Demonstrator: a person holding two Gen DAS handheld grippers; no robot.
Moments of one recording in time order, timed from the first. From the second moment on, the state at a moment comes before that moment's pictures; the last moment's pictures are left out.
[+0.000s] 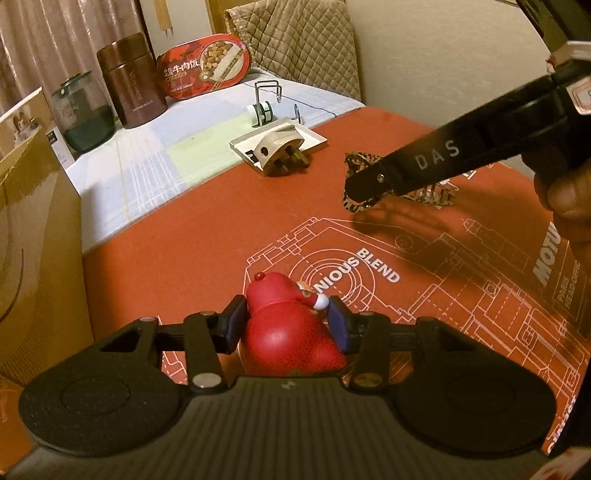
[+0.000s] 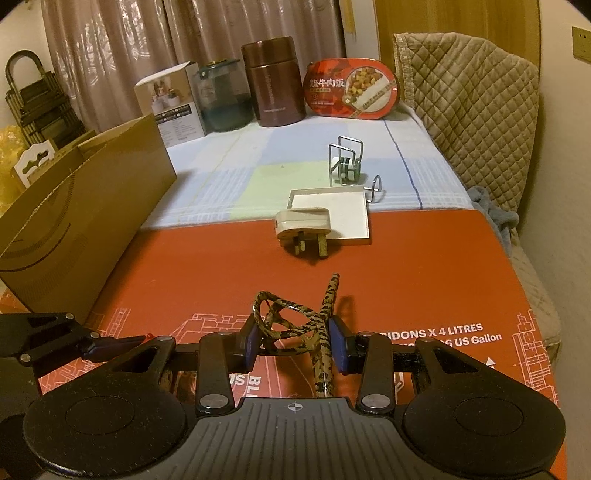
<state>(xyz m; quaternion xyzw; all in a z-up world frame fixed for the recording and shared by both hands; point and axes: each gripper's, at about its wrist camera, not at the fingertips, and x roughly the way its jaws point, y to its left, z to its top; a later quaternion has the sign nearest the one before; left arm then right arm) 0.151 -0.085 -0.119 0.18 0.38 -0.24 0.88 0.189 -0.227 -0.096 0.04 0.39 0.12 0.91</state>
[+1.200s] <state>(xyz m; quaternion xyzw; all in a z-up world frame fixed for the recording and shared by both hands) 0.144 -0.043 -0.076 0.07 0.34 -0.19 0.92 0.190 -0.204 -0.083 0.04 0.37 0.15 0.92</state>
